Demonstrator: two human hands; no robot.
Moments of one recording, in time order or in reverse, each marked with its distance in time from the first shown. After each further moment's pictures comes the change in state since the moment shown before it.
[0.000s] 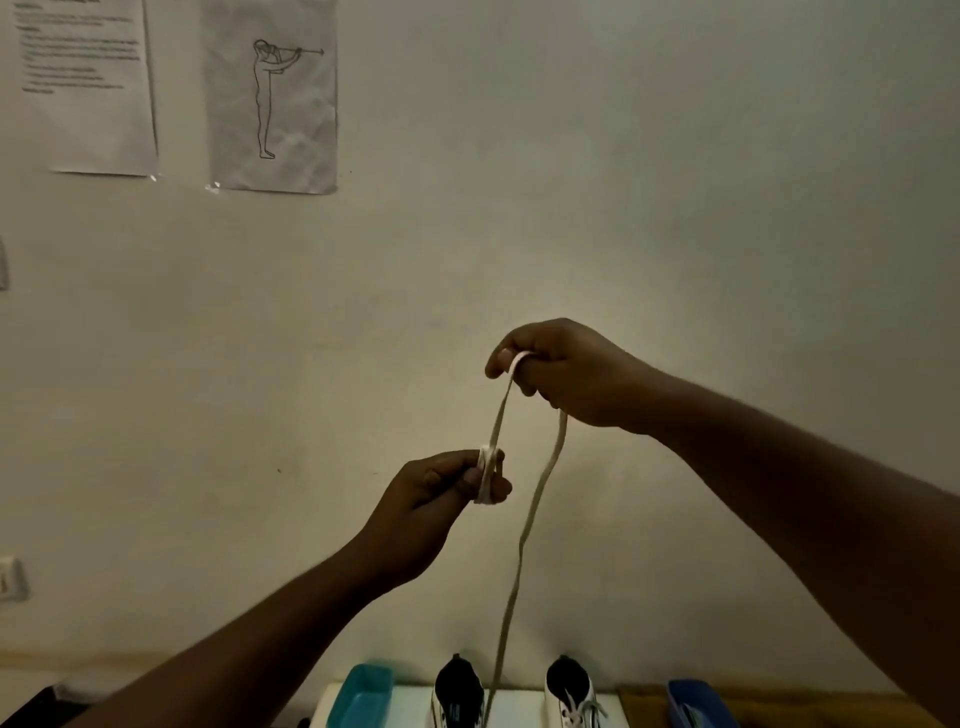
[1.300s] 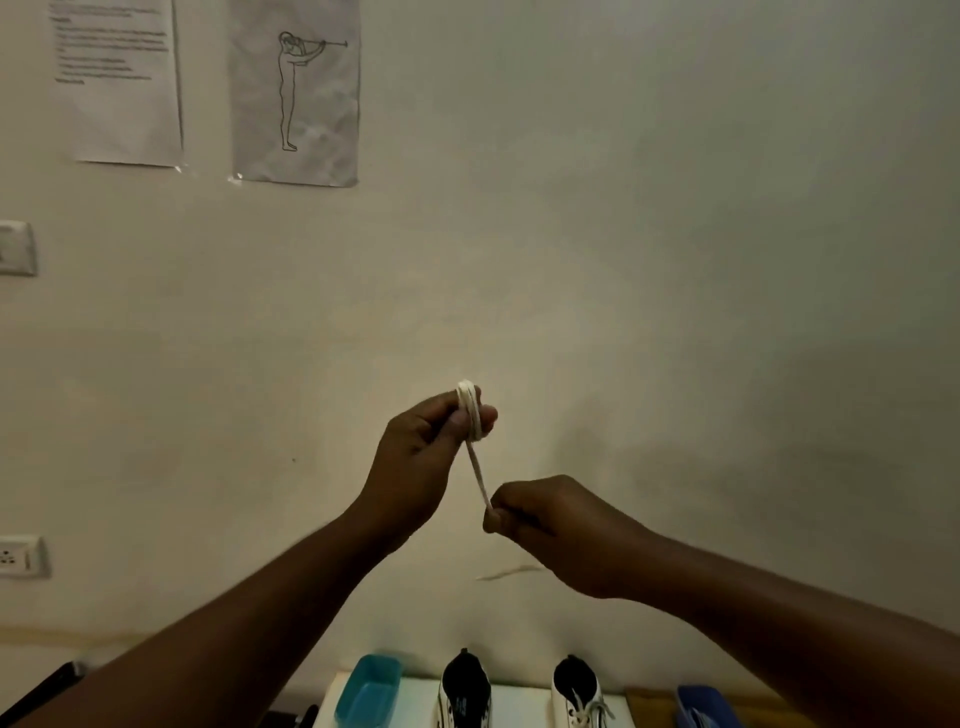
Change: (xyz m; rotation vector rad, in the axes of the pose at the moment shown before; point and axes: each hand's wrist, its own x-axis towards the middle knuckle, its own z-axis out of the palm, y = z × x) left_hand 0.019 0.022 -0.013 -0.126 0.262 -0.025; right_hand -0.060 0.053 0.100 -0.122 -0.186 -0.099
